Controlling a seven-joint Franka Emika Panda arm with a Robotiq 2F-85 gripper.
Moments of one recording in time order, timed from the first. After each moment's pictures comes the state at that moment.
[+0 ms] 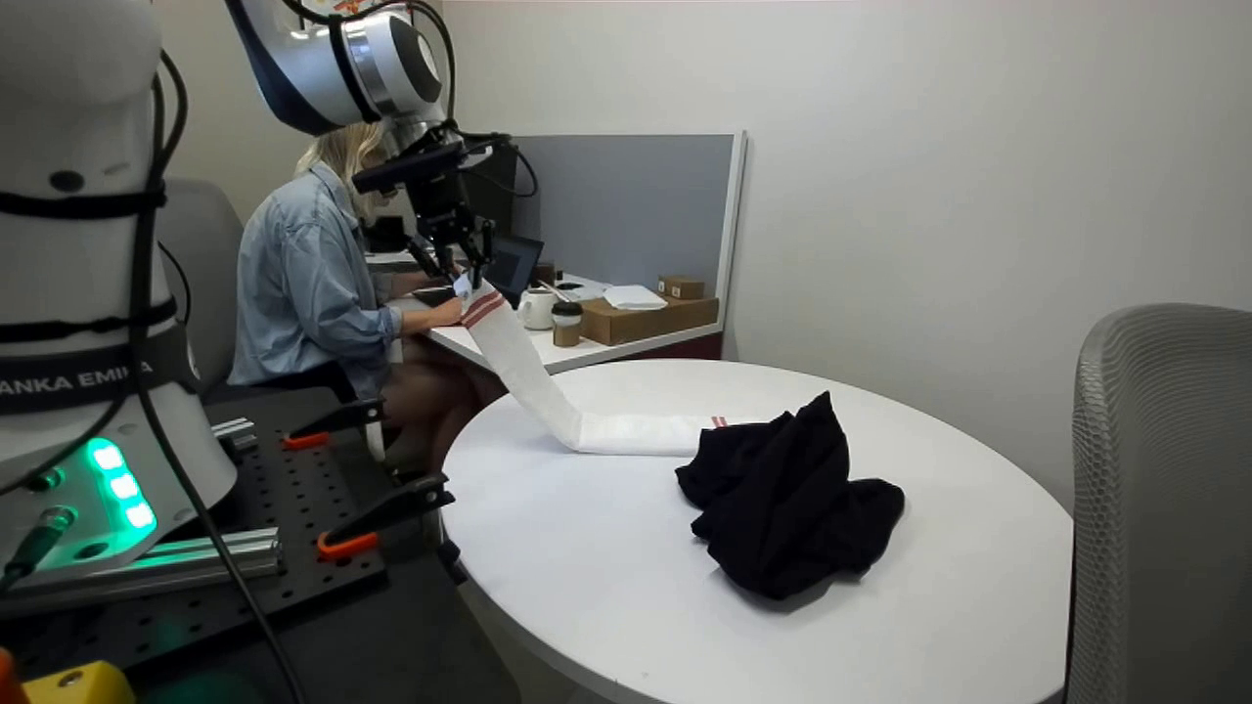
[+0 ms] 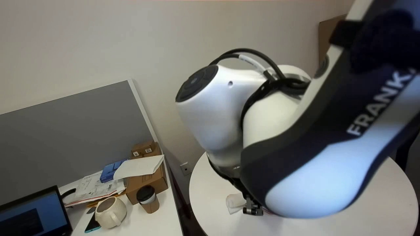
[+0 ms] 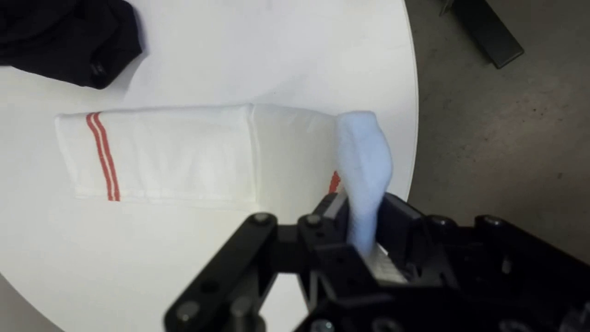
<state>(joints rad) 0.36 -0.09 0.21 -2.66 -0.57 2.54 0.20</state>
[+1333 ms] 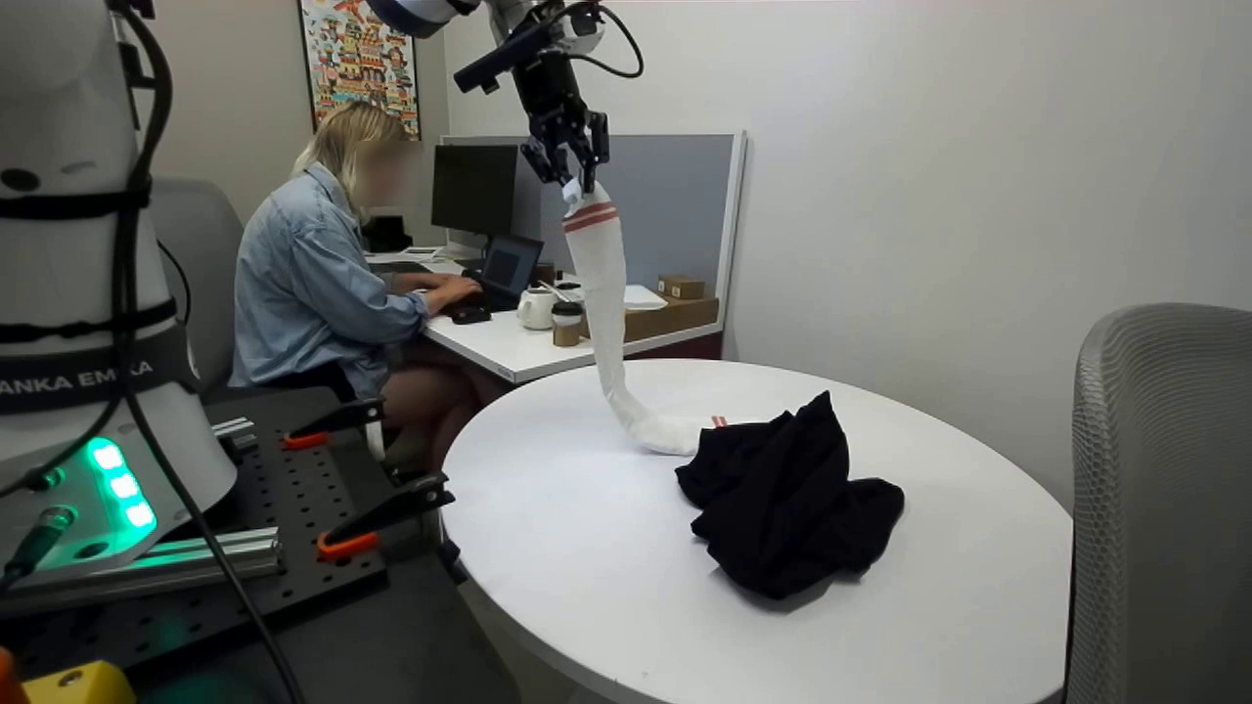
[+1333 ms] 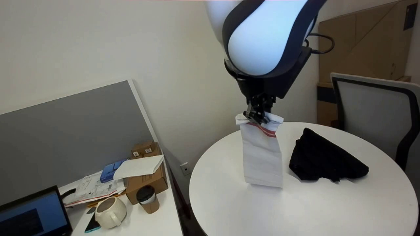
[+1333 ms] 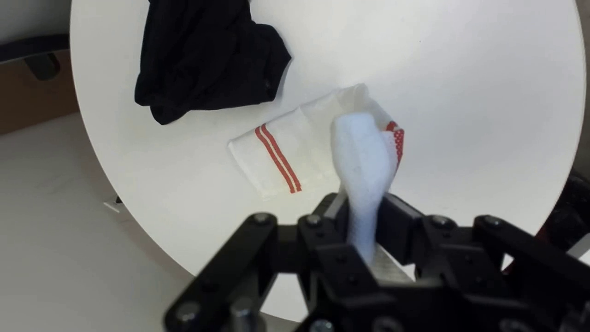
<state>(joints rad) 0.10 -0.23 0.17 -2.45 -0.44 2.36 0.11</state>
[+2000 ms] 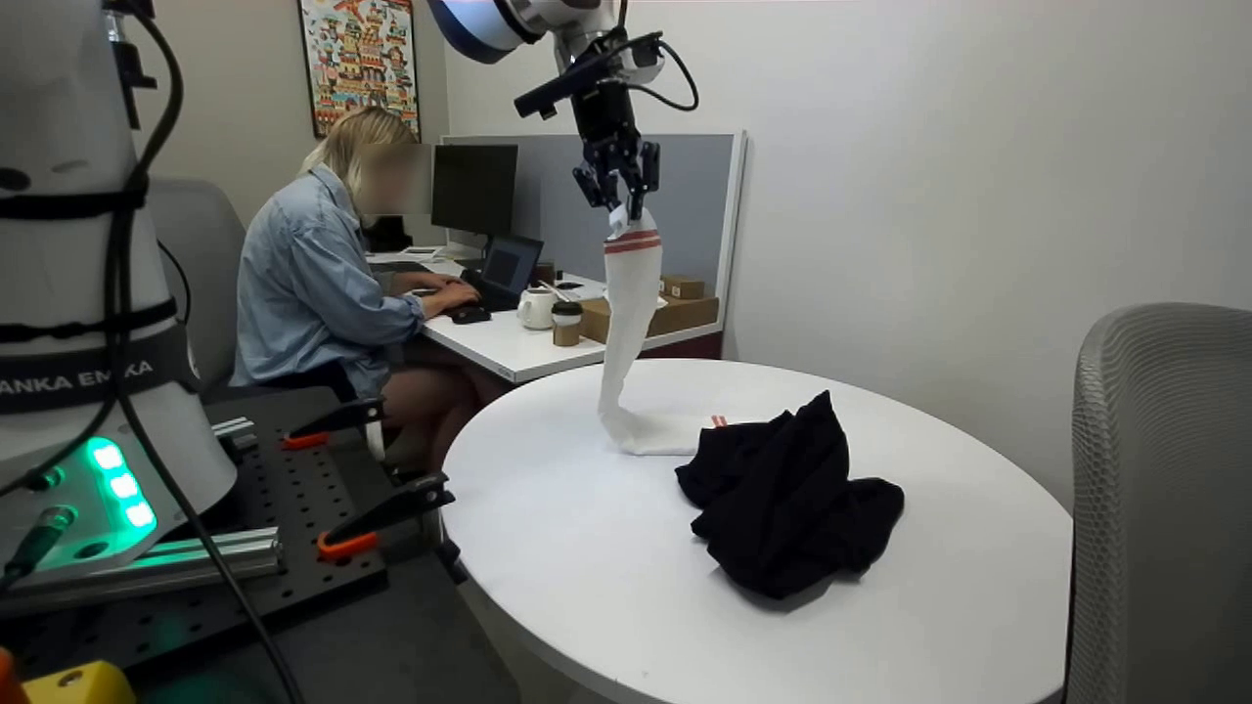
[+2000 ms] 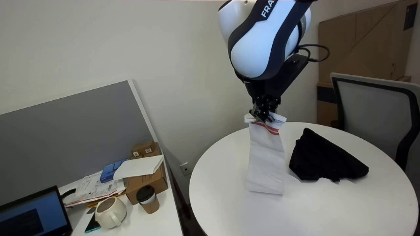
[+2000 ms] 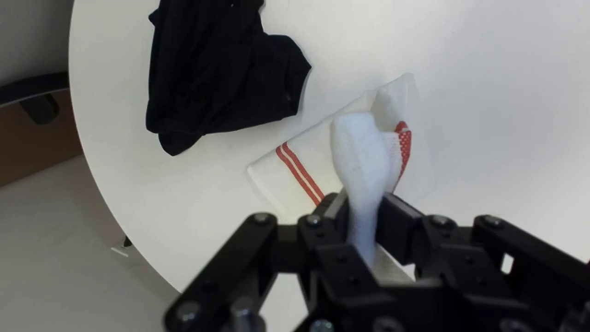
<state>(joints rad) 0.05 -0.04 0.11 -2.30 -0.44 2.35 0.11</state>
